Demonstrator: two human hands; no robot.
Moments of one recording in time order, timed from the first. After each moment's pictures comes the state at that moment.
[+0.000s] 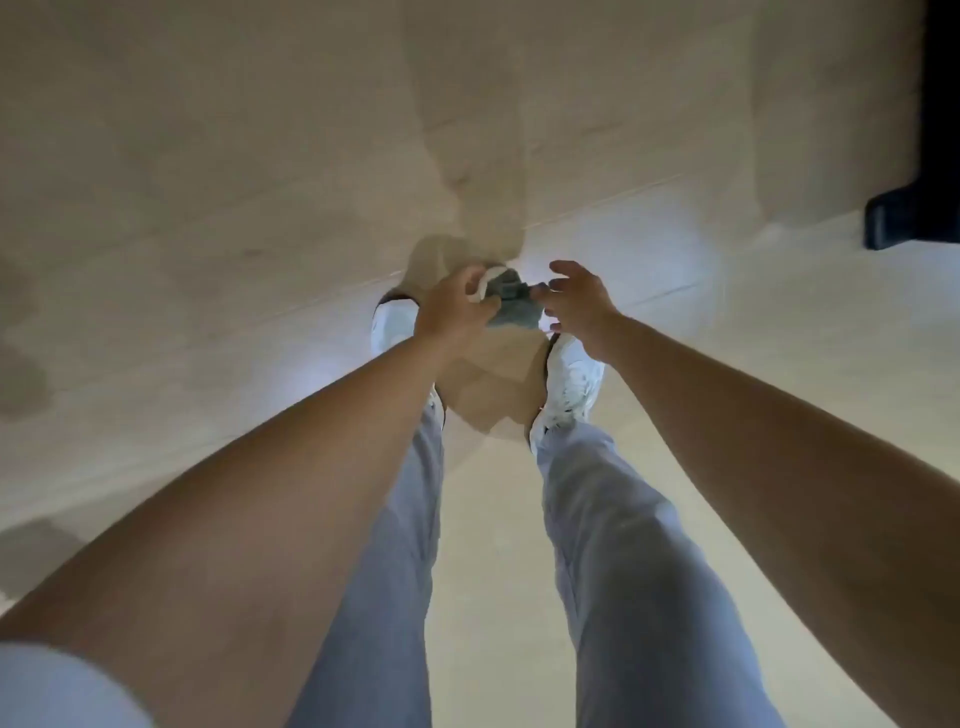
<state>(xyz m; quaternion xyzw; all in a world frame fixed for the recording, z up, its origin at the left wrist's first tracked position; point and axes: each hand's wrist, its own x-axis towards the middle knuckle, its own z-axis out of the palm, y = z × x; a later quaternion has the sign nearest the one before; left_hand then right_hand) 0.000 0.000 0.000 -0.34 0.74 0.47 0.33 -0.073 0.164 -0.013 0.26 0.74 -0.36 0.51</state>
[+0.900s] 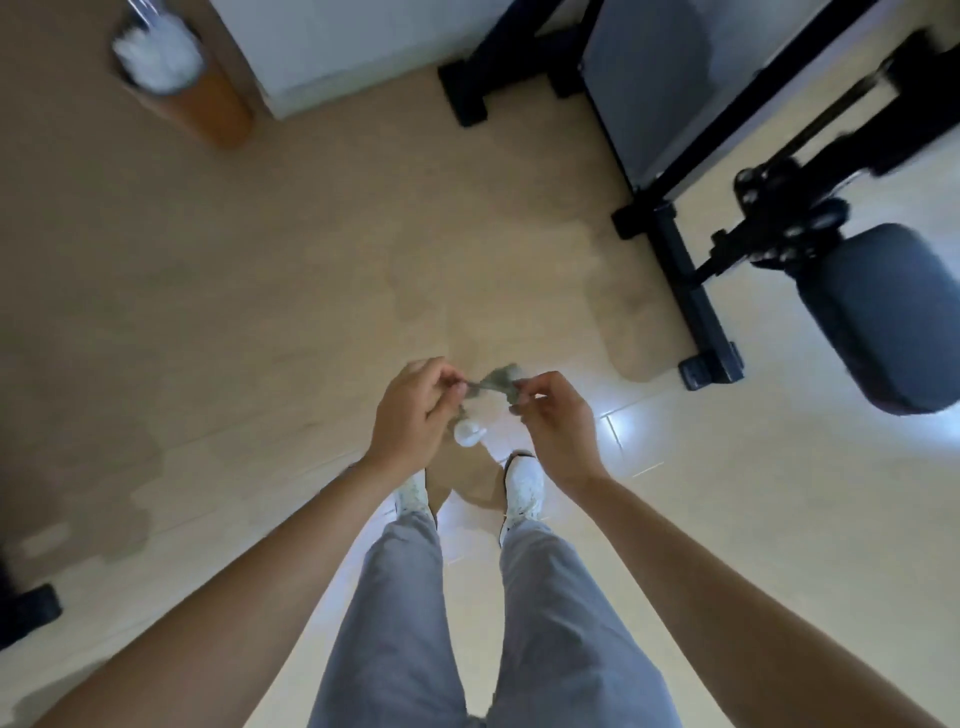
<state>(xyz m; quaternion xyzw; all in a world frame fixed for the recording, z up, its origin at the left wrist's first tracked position) -0.047 -0.034 0.420 -0.16 0.85 0.50 0.08 -0.088 0.157 0.433 0.09 0.82 -0.51 0.25</state>
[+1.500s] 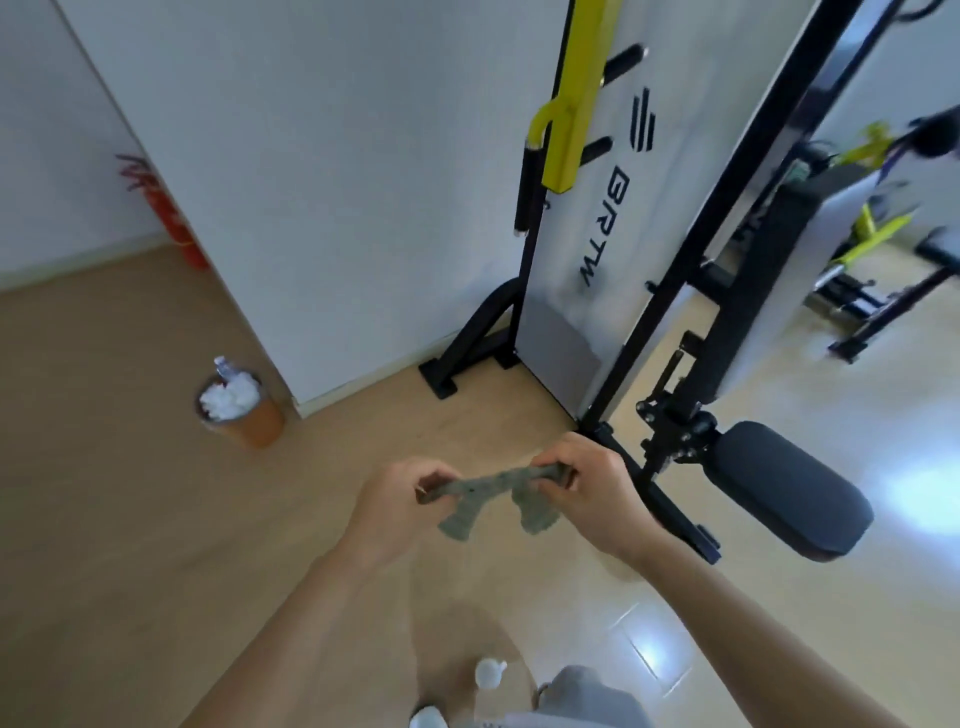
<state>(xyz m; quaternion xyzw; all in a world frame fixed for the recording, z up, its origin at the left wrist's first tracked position) -0.138 -0.119 0.682 0.02 0.89 0.46 0.07 -0.174 0.135 0.712 -0.16 0.89 -0.42 0.05</state>
